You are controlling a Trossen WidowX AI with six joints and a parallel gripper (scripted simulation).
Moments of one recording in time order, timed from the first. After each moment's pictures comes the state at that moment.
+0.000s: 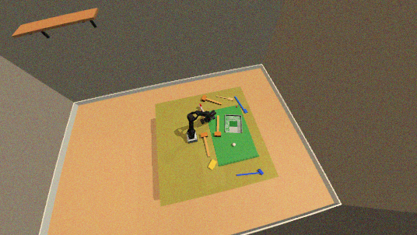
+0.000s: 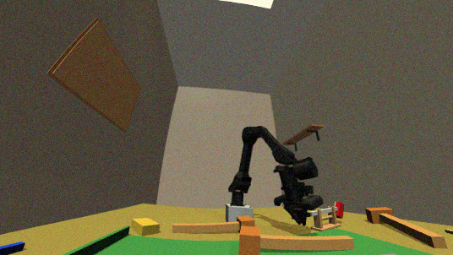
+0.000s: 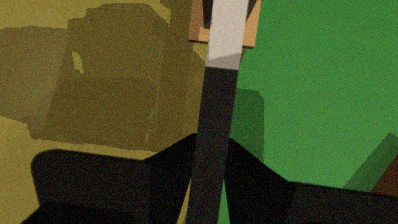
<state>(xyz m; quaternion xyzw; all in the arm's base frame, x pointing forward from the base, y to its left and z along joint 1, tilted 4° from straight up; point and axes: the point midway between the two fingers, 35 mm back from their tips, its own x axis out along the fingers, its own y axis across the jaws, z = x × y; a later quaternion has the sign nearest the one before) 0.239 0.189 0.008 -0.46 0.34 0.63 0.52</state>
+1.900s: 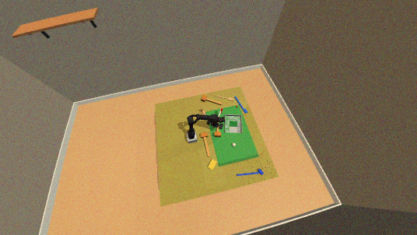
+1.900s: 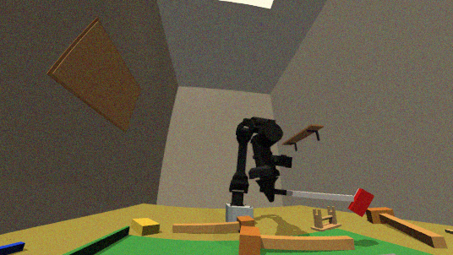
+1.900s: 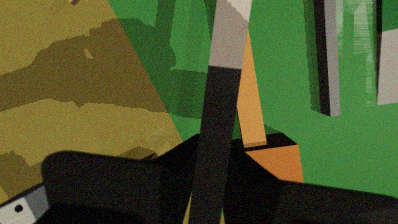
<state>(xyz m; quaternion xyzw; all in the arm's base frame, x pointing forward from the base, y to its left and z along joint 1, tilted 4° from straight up) 0.303 0.044 0.094 -0.28 0.56 0.39 0.67</state>
